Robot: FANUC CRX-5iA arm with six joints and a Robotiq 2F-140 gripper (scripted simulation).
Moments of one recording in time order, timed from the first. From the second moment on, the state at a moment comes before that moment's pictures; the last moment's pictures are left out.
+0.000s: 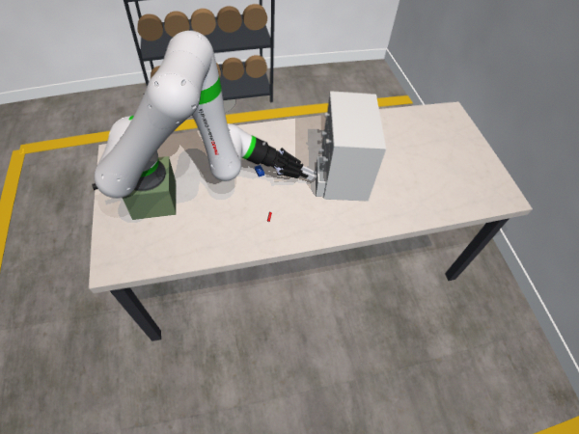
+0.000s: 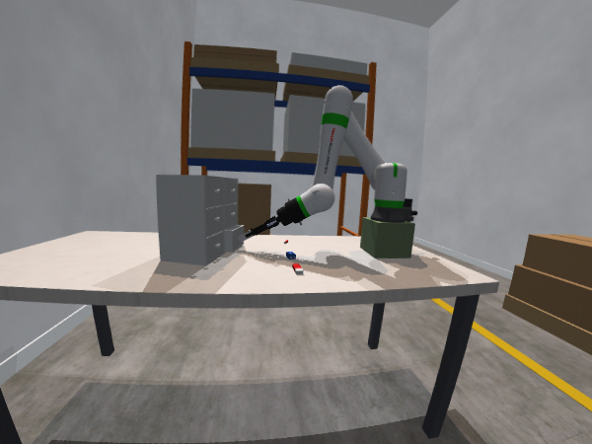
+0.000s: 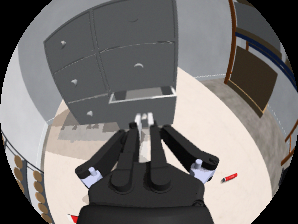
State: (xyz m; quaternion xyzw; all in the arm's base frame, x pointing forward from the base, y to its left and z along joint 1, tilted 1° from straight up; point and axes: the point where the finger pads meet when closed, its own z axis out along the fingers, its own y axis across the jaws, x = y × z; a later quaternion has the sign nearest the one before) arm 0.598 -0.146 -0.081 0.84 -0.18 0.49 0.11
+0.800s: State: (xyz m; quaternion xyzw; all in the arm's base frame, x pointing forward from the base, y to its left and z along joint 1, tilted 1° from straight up) arm 0.572 -0.135 -0.082 0.84 -0.18 0.49 0.11
